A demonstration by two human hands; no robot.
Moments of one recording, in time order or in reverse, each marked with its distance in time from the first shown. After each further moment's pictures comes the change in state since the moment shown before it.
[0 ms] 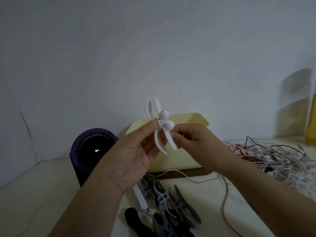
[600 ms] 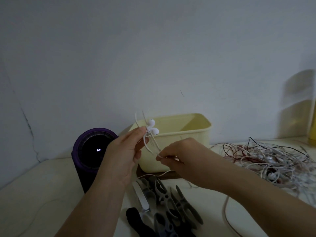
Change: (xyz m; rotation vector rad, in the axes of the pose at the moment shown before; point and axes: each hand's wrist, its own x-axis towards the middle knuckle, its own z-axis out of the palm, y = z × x) left_hand 0.011 -0.010 -0.022 0.454 0.451 0.169; right_hand -0.012 -0.013 0.016 -0.455 -0.241 -0.096
